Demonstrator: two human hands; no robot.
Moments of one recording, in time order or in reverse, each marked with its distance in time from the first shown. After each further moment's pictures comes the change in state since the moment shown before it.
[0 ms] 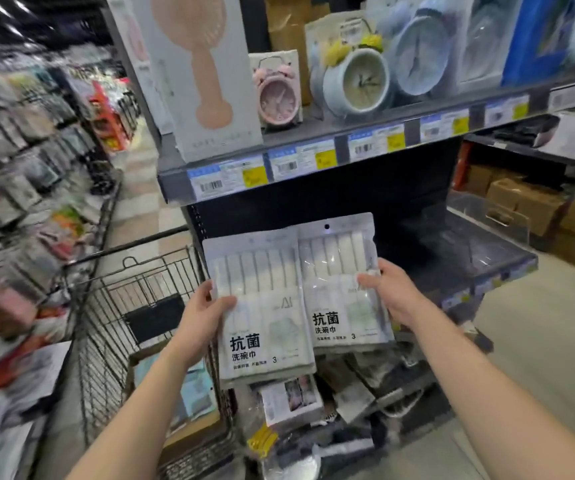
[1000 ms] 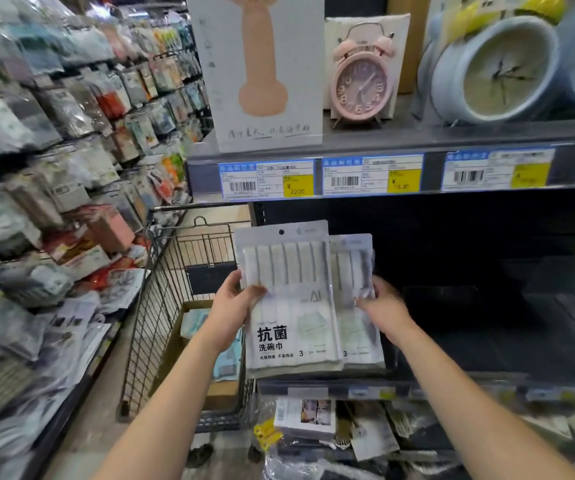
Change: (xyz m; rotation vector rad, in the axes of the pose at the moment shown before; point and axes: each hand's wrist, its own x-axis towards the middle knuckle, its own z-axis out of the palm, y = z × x) left_hand 0.032 -0.007 0.025 -0.142 0.310 -0.011; right_hand 0.132 0.041 0.071 -0.439 -0.230 -0.002
